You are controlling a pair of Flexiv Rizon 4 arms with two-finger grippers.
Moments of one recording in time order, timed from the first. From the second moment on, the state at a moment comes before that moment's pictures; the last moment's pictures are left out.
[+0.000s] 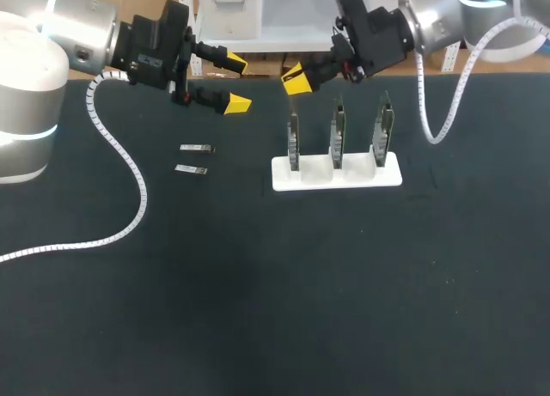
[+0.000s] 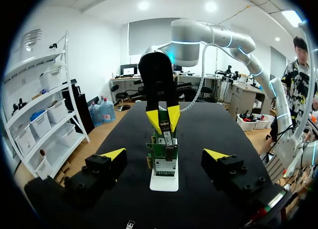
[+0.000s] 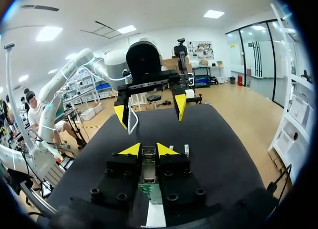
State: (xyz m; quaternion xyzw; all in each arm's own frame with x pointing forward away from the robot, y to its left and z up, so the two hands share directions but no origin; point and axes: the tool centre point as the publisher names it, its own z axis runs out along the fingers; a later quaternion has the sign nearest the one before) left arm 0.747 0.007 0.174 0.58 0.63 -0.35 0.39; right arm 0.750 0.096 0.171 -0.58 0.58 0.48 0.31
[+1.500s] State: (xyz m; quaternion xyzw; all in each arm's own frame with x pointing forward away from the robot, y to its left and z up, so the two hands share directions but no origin) left arm 0.747 0.007 0.174 0.58 0.63 -0.35 0.39; right arm 0.749 0.094 0.167 -0.59 0.58 0.46 0.32
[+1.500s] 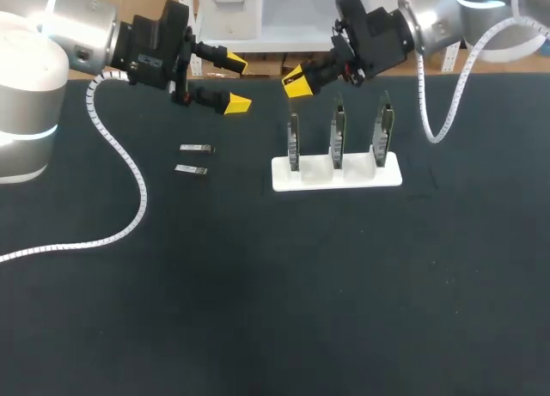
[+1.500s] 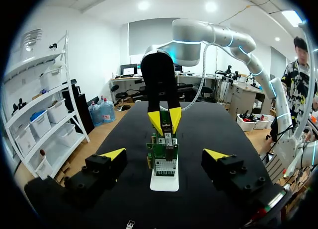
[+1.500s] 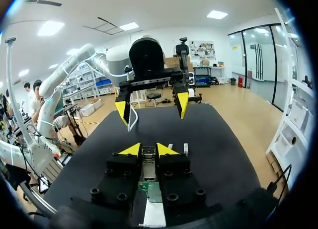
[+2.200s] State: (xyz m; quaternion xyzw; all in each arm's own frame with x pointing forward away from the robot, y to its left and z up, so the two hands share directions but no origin) left arm 0.747 0.007 0.174 0.58 0.63 -0.35 0.39; right arm 0.748 0.093 0.162 -0.59 0.59 0.46 0.31
